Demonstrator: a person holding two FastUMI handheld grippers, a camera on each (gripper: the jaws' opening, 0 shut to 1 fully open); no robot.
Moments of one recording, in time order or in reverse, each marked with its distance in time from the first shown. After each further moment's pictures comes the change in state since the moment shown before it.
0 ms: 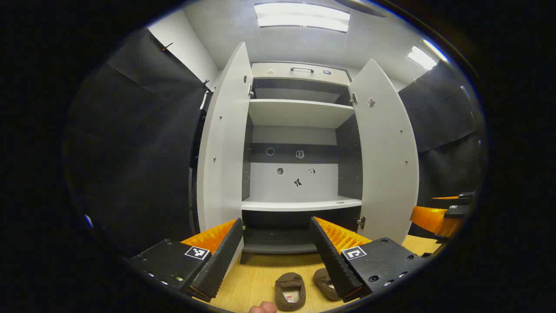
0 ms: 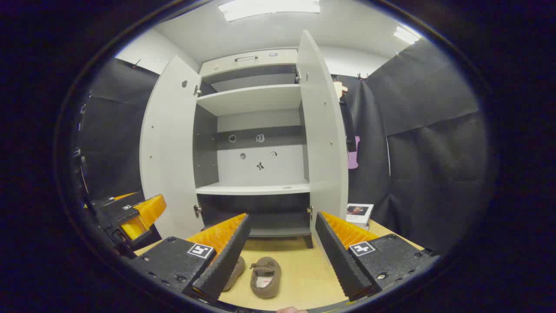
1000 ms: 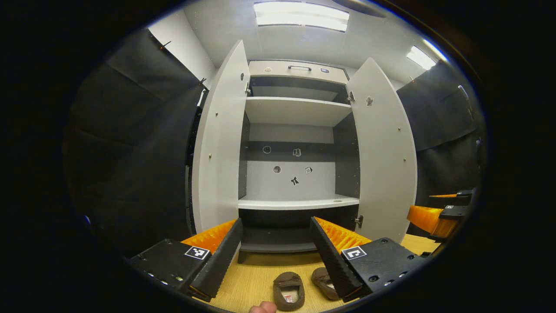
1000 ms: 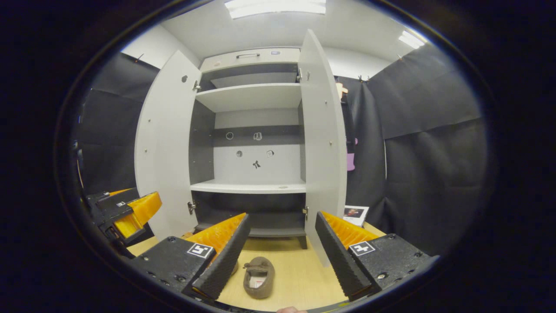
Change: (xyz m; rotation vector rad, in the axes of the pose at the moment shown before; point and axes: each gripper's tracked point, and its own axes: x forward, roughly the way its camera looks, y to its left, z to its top) left arm 0.005 0.000 -0.002 0.007 0.003 -0.015; right arm 0.008 0.004 -0.001 -0.038 -0.005 -0.002
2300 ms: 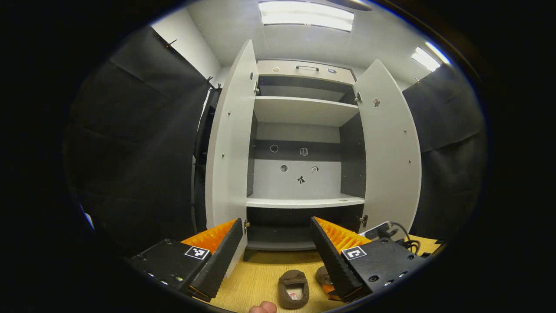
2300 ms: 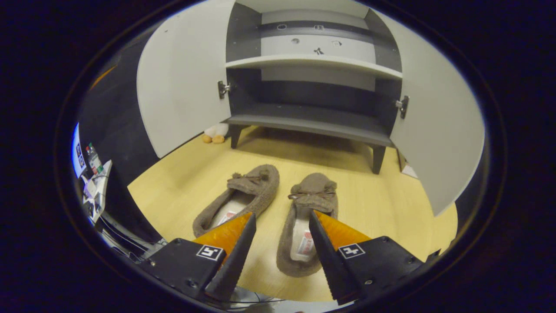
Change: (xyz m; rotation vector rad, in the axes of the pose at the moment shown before) left arm -0.008 0.017 -0.003 -0.017 0.019 0.034; right arm 0.072 0.088 -0.276 -0.146 0.705 0.289
